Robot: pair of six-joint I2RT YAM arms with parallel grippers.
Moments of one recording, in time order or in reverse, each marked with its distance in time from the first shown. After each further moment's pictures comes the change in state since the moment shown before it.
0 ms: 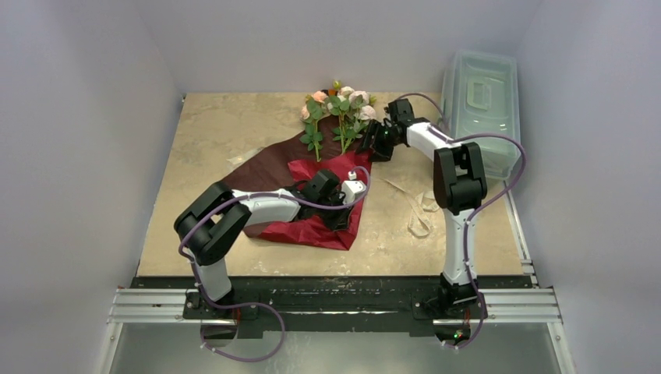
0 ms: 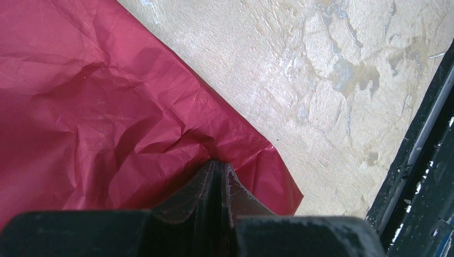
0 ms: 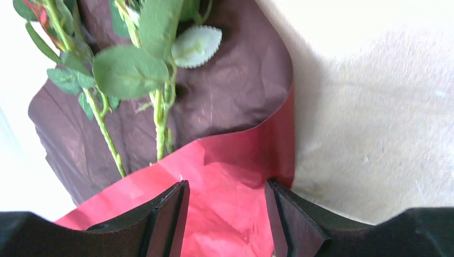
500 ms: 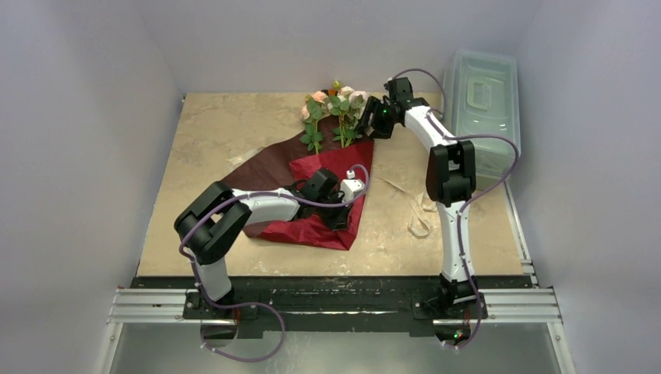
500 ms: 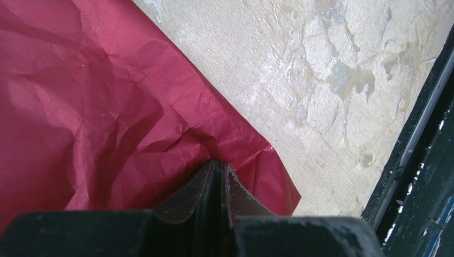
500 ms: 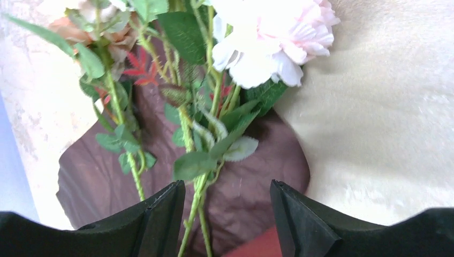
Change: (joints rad) left arm 0.013 0.003 -0.002 0.007 0.026 -0.022; right arm -0.018 0.206 0.440 -0.123 0.055 -0.035
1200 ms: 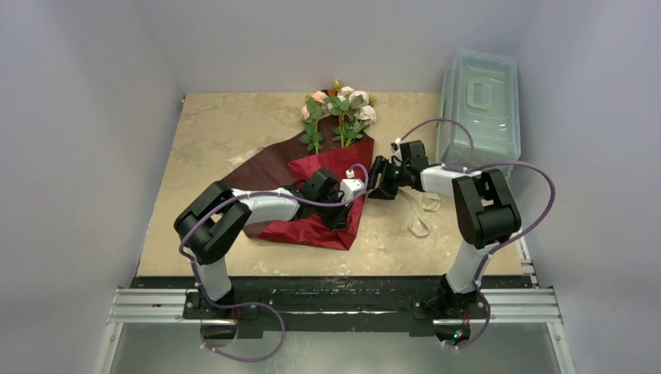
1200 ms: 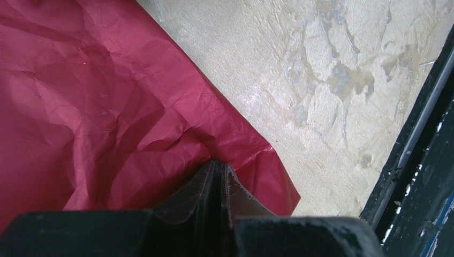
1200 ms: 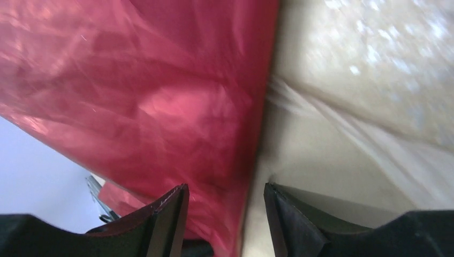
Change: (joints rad) left arm 0.006 -0.001 0.000 -0.003 0.000 -0.016; right arm 0.036 -0.632 -1.170 0.481 -0.189 0.120
